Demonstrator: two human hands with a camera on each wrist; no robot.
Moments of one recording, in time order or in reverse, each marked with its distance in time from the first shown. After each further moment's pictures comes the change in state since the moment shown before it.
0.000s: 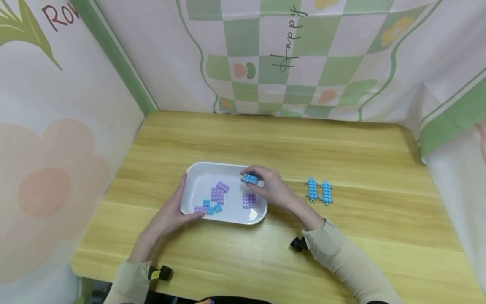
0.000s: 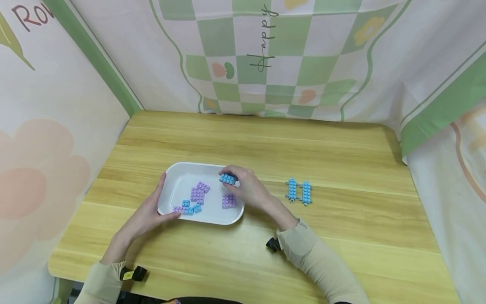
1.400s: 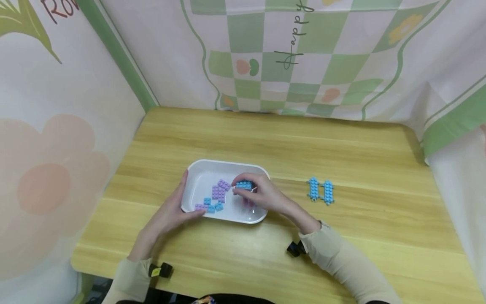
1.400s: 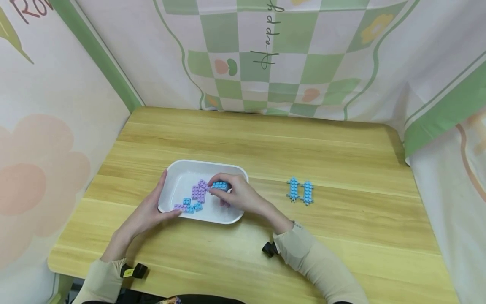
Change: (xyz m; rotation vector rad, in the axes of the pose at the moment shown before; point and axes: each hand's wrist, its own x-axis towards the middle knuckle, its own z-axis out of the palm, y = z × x) left_hand 0.002 -0.003 0.000 -0.010 -0.006 -0.002; right_hand 0.003 -0.011 0.019 0.258 -0.148 0.005
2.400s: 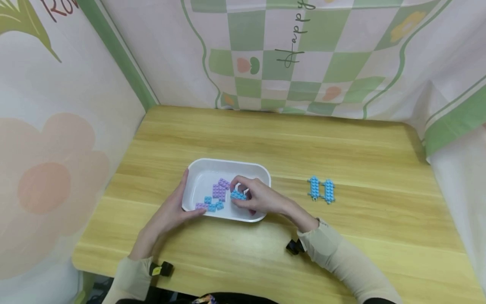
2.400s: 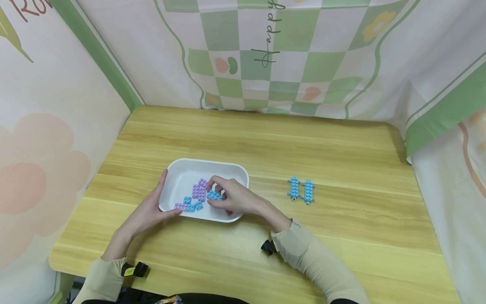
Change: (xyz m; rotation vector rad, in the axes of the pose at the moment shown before) left_hand 0.002 0.002 0.000 -0.008 0.000 -0.002; right_hand 0.003 -0.005 0.003 -0.036 -0.246 0.092
